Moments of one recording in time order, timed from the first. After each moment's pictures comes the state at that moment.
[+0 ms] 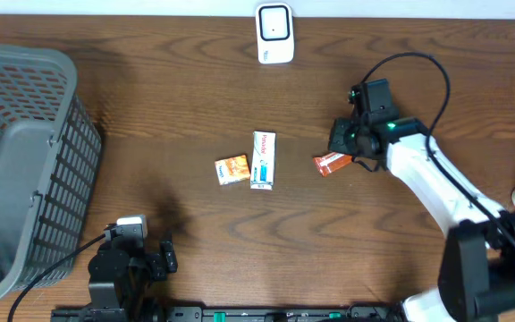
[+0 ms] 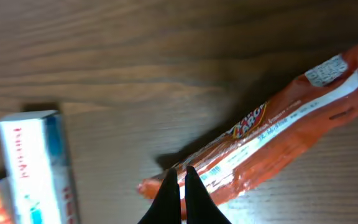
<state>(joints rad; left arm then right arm) -0.01 0.02 0.30 -0.95 0.01 -0.10 0.26 1.70 1.12 -0.55 -0.08 0.48</state>
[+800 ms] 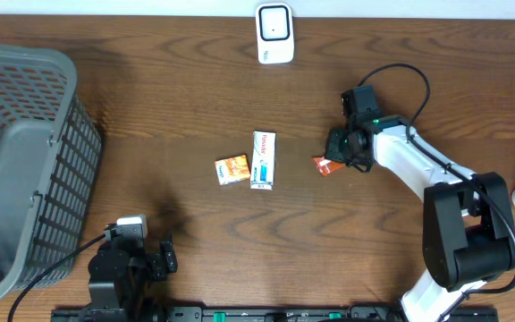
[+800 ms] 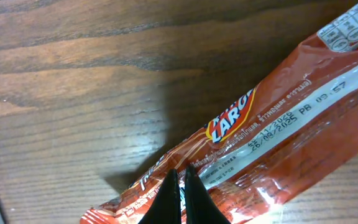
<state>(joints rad) -0.01 0.02 0.30 -0.95 0.01 -0.10 0.26 1.85 1.13 -0.56 -0.07 0.49</state>
